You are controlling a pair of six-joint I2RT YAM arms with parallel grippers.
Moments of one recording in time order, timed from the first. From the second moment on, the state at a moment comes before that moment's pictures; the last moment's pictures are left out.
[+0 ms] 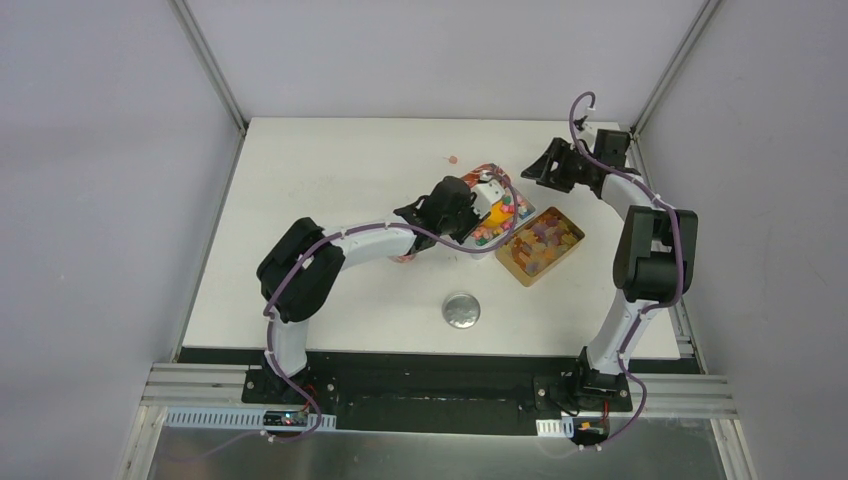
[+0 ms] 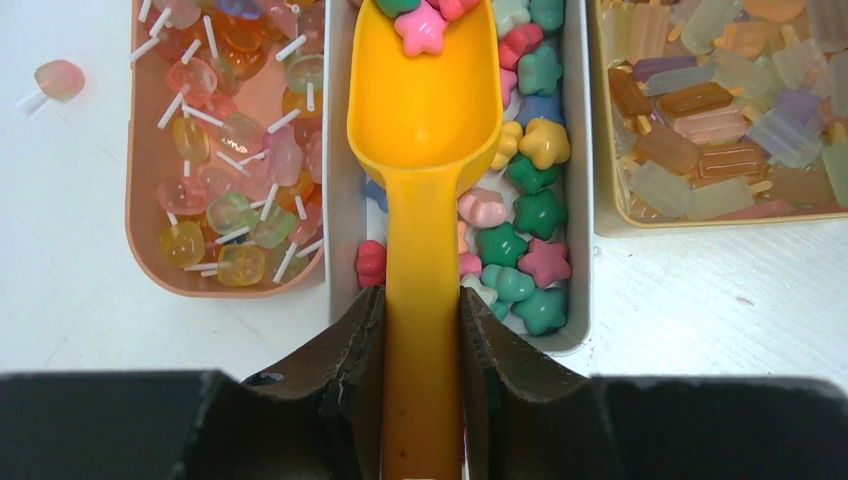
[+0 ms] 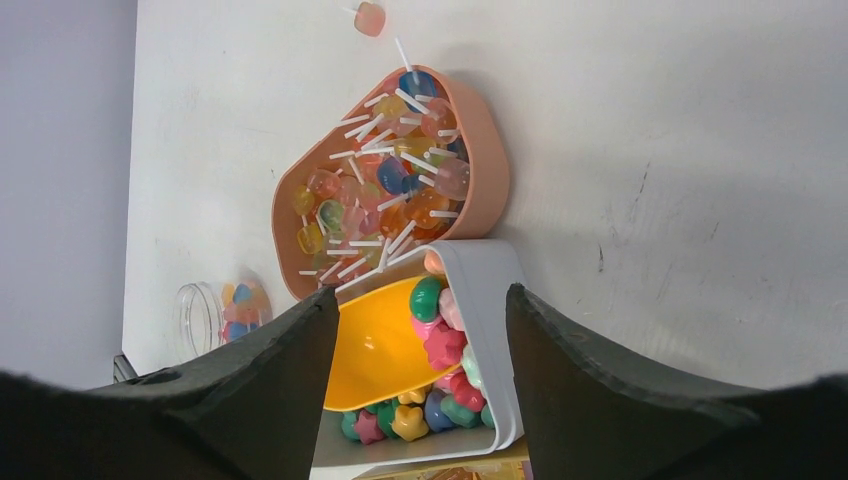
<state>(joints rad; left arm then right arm) -0.83 1.93 1.31 0.02 0.02 0.15 -0.08 1.92 1.36 -0.16 -0.72 0.32</state>
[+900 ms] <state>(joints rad) -0.82 1.93 1.23 0.17 0.04 0.16 -0.09 1.92 1.35 -0.15 -0.73 0.32</state>
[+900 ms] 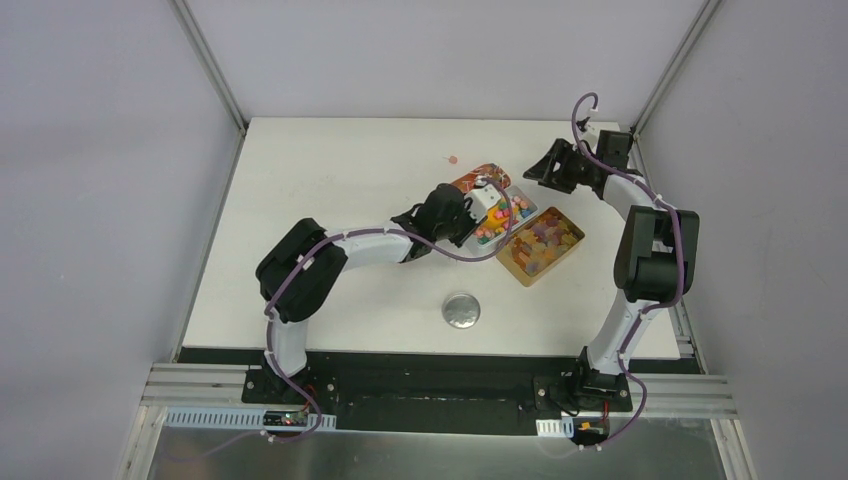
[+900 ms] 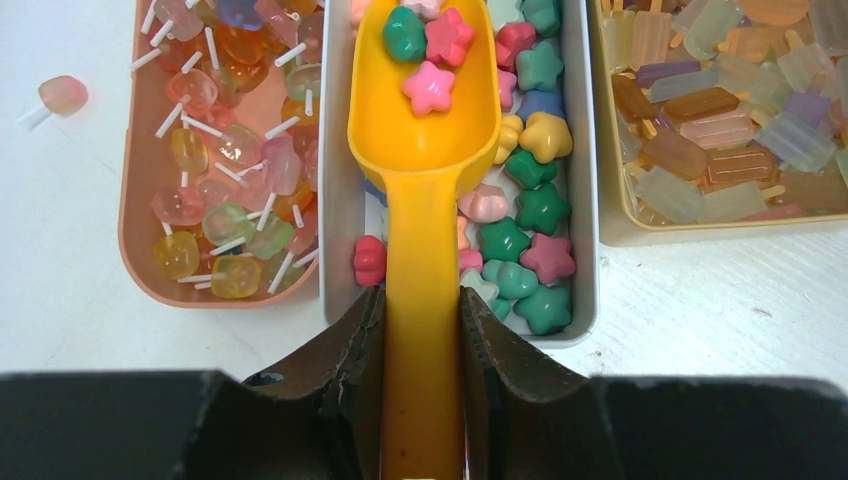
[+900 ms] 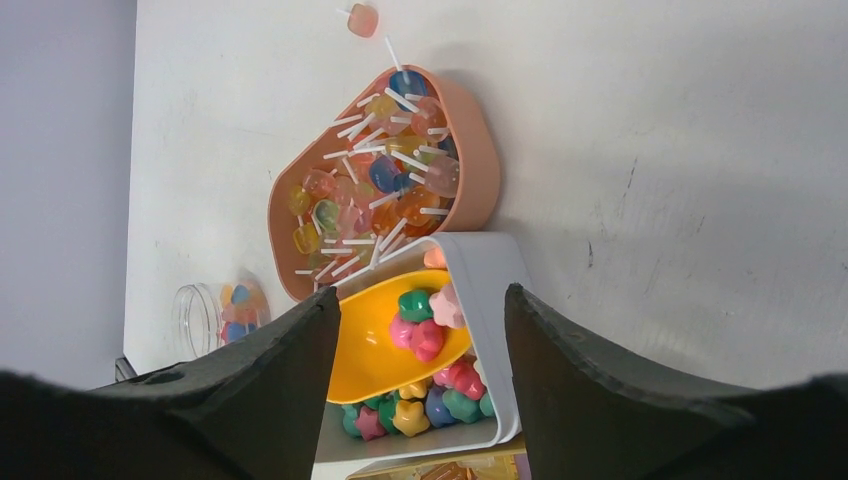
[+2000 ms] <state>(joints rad) -0.82 1.54 0.93 0.36 0.01 0.19 -0.03 1.89 1.33 -0.20 -0.69 0.32</state>
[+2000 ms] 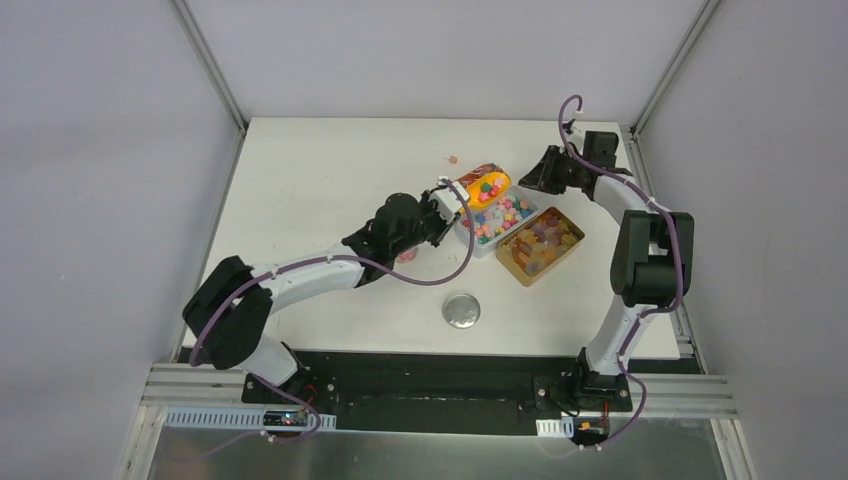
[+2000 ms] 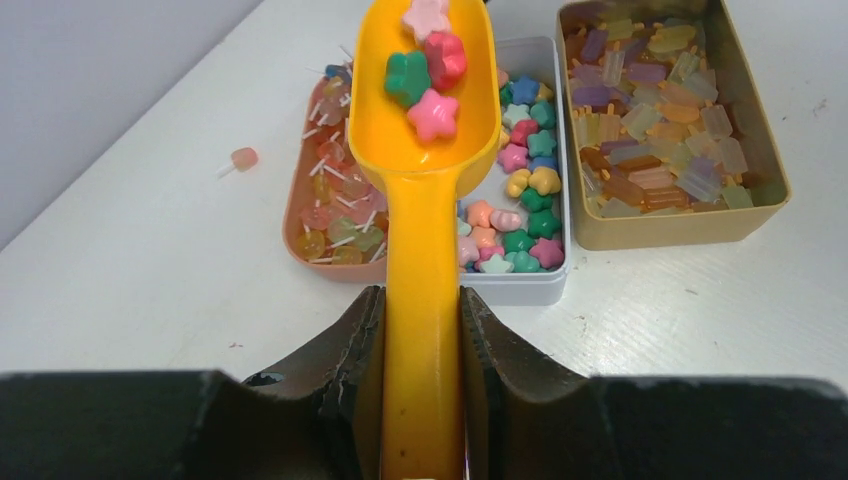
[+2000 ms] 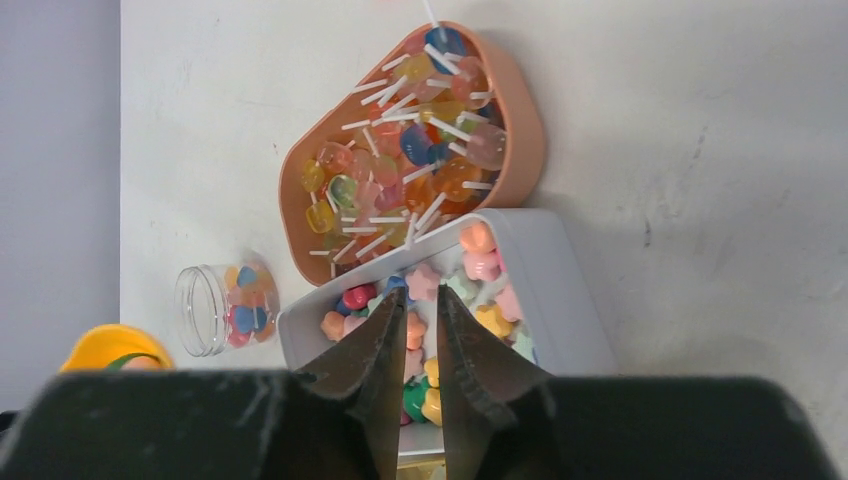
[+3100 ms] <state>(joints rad) -0.82 1.12 0.89 -0.27 -0.32 -0.08 0.04 1.91 1.35 -0.31 -0.44 0.24</state>
